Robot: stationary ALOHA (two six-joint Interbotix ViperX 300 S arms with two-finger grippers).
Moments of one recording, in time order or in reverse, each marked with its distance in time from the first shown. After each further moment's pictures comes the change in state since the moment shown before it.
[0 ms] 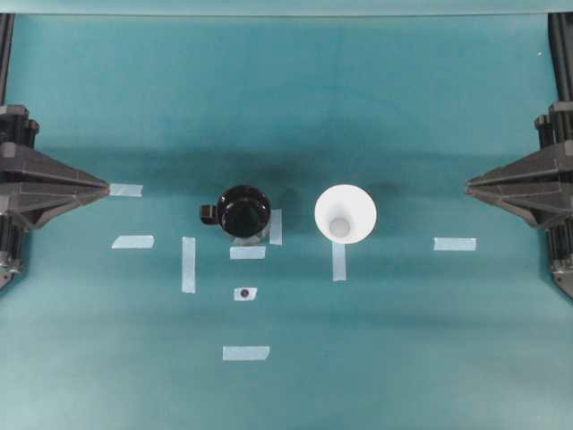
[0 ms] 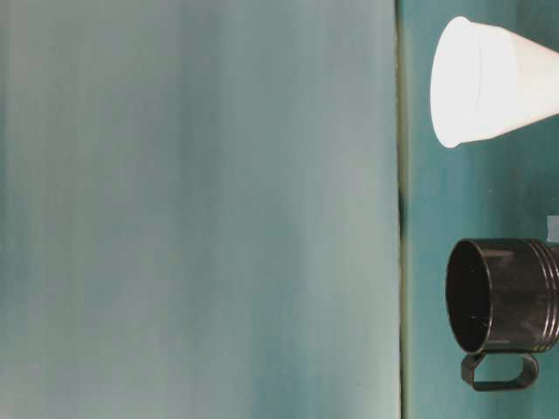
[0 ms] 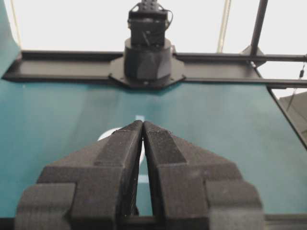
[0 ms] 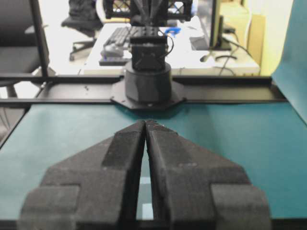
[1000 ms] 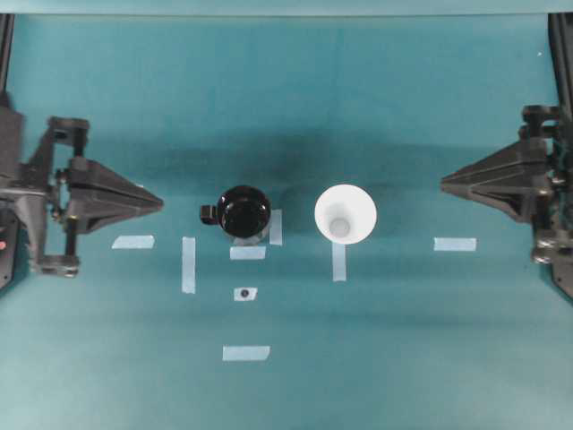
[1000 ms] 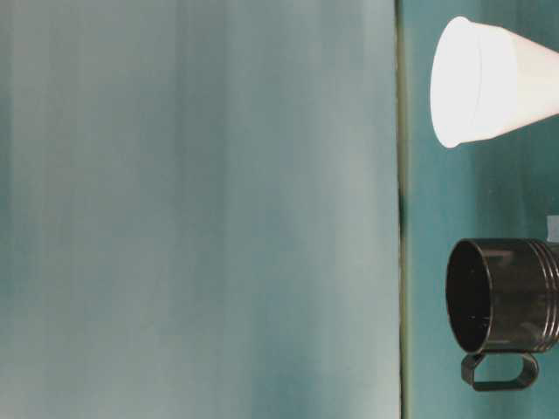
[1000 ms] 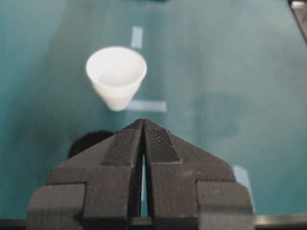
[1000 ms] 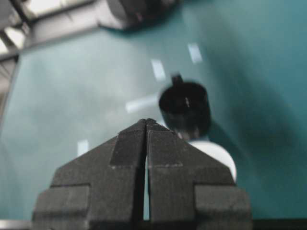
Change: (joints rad) left arm 0.012 0.282 -0.183 0.008 0.264 -0.058; right arm -0.061 0.121 -0.137 0.084 0.380 0.206
